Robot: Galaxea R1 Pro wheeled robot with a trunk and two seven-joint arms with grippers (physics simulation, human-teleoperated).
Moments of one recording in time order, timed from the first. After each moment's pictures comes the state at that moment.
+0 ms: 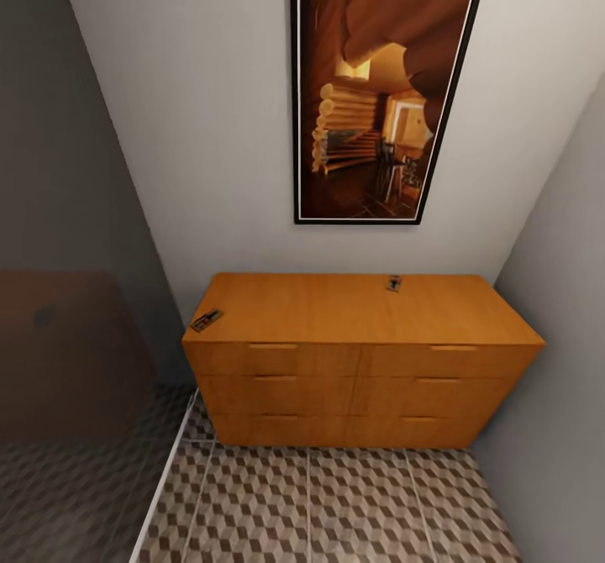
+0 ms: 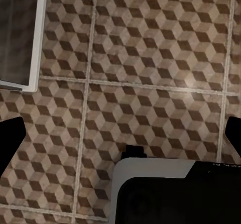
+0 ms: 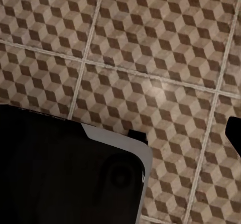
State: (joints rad) left arm -0.28 0.05 -0.25 -0.08 0.31 -0.32 0.05; right arm -0.19 -0.10 0.25 -0.06 -0.11 -0.46 0.19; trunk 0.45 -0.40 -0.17
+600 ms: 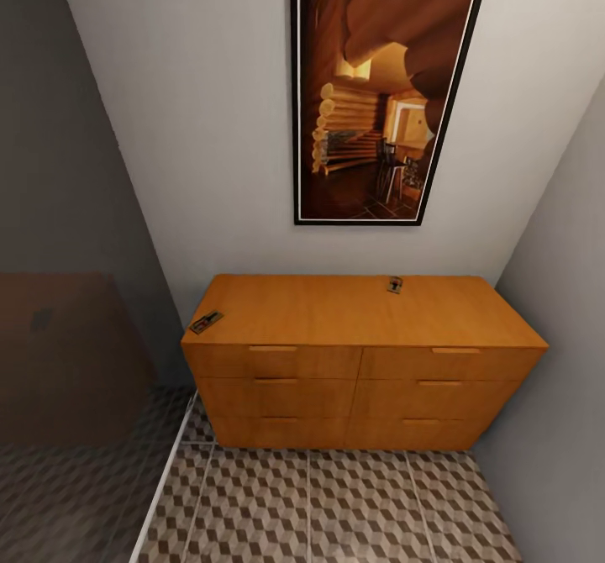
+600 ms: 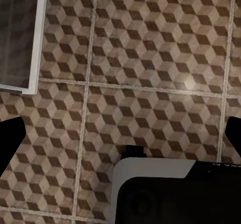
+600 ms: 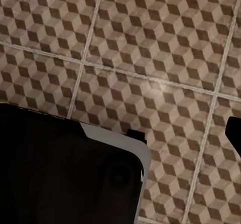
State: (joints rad) left arm -0.28 0.05 -0.25 -0.08 0.31 -0.32 0.05; right arm -0.19 -0.10 0.25 -0.06 -0.10 -0.46 0.19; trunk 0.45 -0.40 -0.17
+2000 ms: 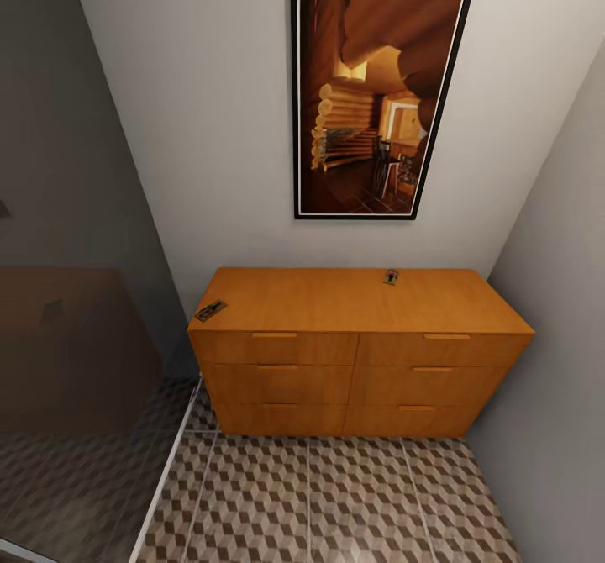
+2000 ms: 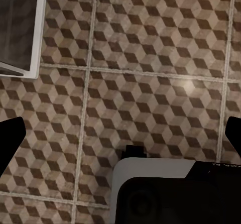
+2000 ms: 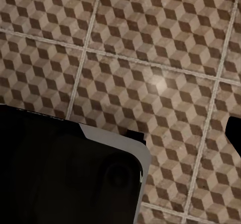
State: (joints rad) left arm -0.28 0.05 -0.25 -0.08 0.31 -0.32 0.05; right arm -0.19 -0.10 0.25 -0.06 -0.11 -0.46 0.19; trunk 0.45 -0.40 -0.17
